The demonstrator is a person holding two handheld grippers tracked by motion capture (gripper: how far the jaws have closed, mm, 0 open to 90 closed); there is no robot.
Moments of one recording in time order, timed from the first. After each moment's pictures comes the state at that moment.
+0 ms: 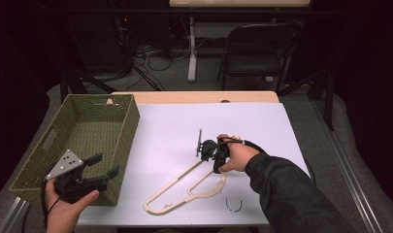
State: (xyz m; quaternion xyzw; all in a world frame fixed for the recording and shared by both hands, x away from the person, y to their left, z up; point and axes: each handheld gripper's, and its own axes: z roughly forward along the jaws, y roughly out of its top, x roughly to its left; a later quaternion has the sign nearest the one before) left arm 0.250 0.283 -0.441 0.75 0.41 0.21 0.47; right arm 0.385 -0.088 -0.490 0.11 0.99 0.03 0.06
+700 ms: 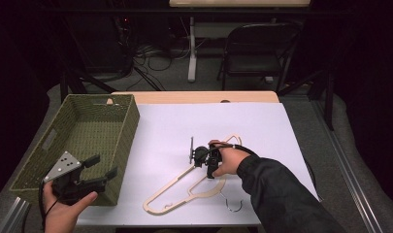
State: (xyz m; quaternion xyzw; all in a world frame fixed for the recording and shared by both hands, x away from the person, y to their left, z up) left arm 0.246 0.287 -0.441 0.74 0.42 0.22 0.47; right arm 0.386 -0.068 -0.518 0.07 1.00 0.03 0.05
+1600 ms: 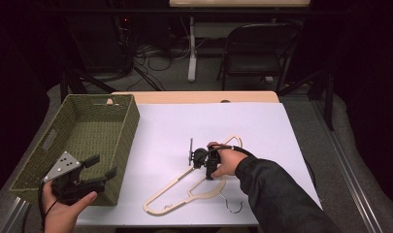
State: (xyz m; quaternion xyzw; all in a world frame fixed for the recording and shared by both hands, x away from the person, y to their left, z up) left arm 0.246 0.288 -0.442 0.74 0.42 0.22 0.47; right arm 0.386 -0.066 -0.527 0.06 1.00 0.03 0.02
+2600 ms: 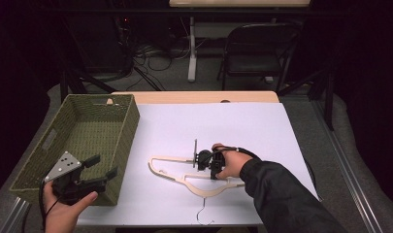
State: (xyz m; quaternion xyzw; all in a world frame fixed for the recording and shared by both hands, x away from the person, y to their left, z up) left arm 0.246 0.286 -0.442 0.74 0.42 0.22 0.47; right arm 0.379 -0.078 -0.525 0.08 1.00 0.03 0.00
